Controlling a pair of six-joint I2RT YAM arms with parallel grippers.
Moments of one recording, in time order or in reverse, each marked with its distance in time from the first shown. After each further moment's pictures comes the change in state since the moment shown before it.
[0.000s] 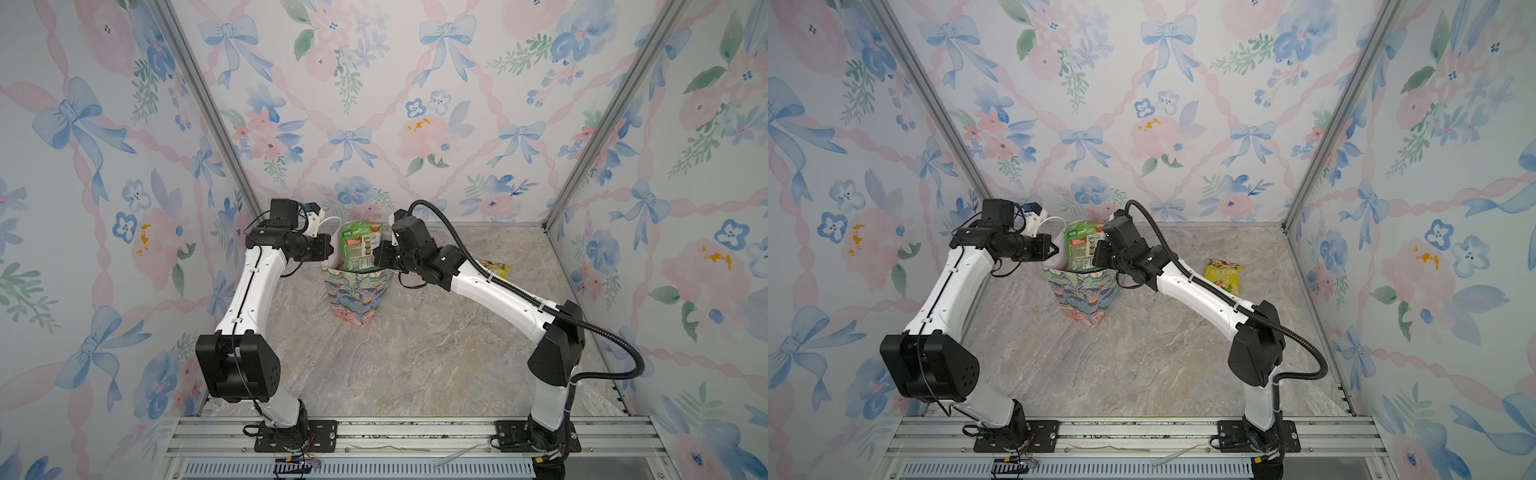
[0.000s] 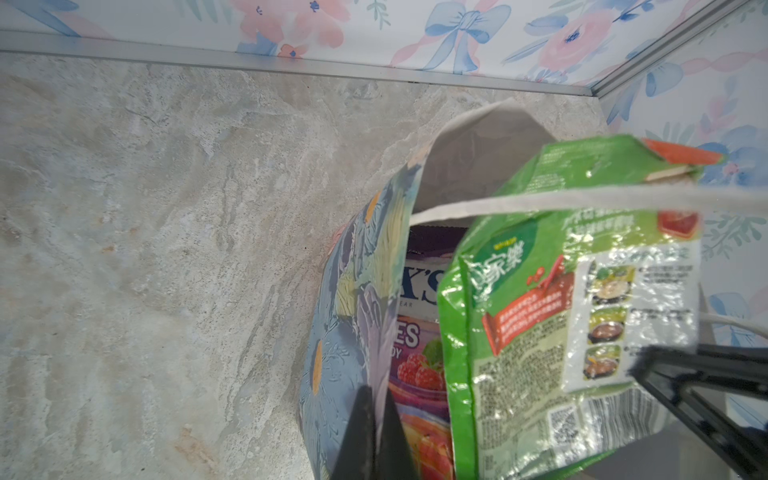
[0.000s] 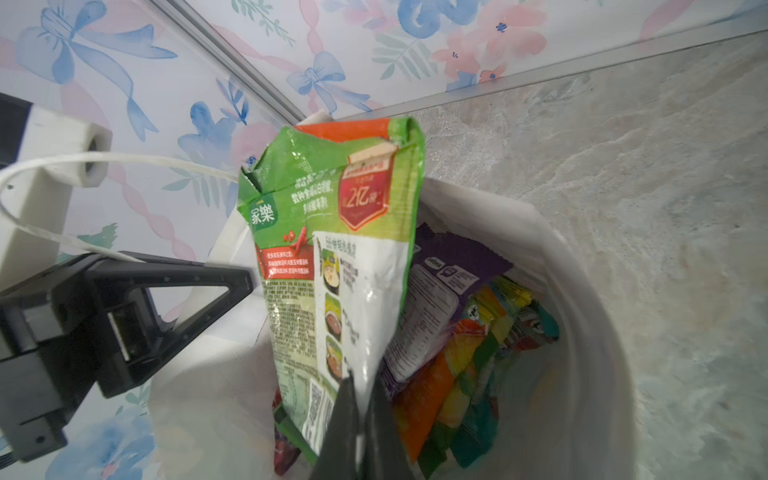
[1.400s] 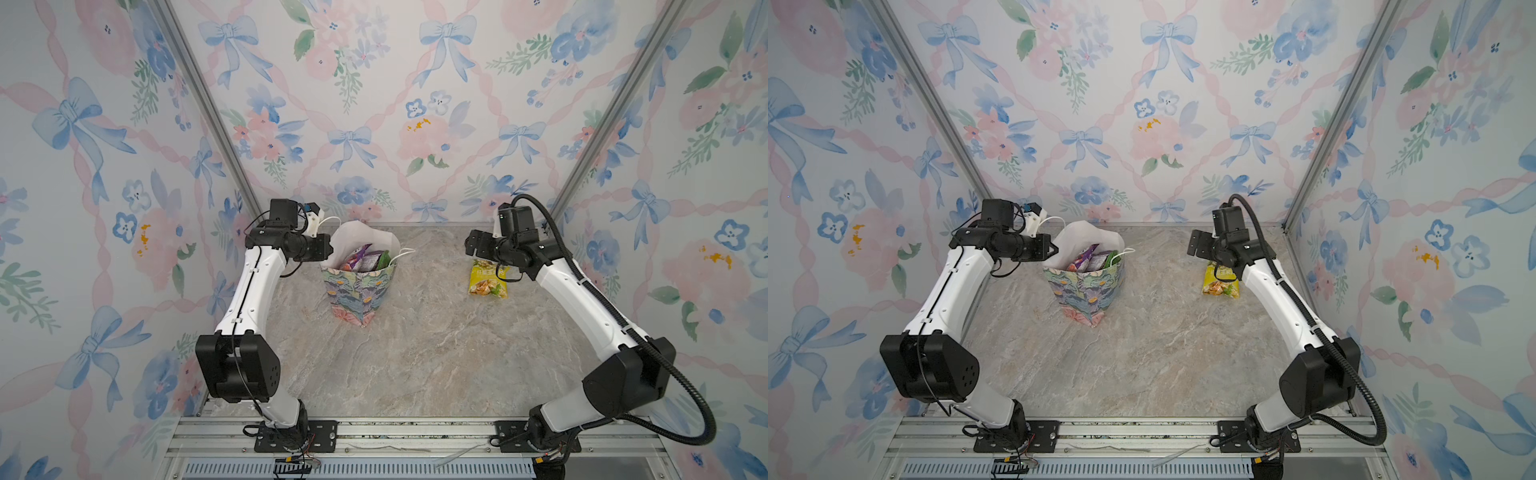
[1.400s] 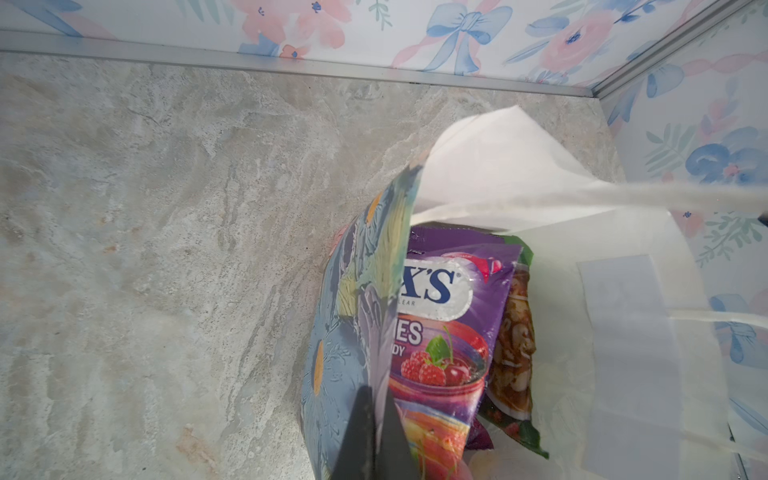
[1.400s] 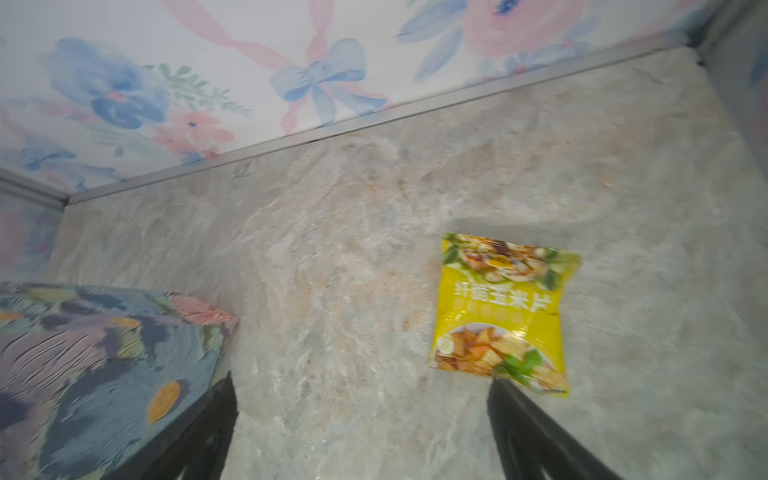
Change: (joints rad) left arm 0.003 0.000 0.000 0.000 0.000 0.000; right arm -0.589 -0.394 -0.395 -0.199 0.005 -0.307
